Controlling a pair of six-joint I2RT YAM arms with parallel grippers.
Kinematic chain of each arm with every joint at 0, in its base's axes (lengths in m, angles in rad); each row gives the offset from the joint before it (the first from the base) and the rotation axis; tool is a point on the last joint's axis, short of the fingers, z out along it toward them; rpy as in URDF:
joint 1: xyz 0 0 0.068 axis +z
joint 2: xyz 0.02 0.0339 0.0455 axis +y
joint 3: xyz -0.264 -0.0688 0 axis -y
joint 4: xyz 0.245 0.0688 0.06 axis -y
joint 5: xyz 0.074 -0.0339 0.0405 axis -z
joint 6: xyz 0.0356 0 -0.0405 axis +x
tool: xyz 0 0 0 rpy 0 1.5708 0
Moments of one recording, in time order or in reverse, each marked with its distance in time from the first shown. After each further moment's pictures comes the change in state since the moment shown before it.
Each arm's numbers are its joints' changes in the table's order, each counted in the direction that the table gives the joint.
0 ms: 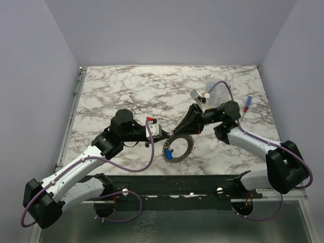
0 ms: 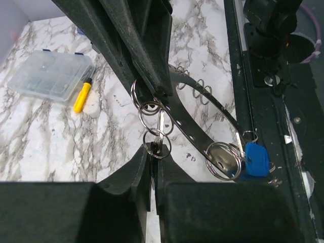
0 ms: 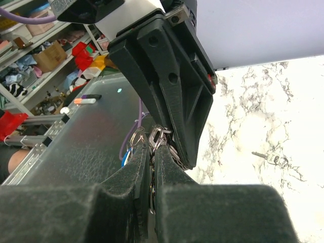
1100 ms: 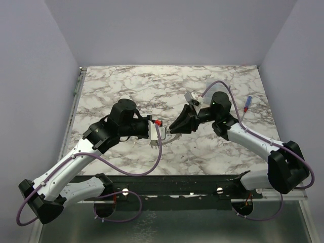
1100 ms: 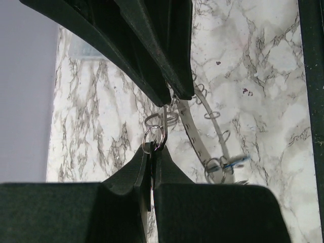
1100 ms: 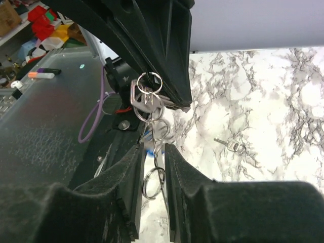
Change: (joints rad) left arm -0.027 0.047 0.348 -0.576 -0.263 0.491; right arm 0.011 0.002 0.103 -0.488 0.028 -0.546
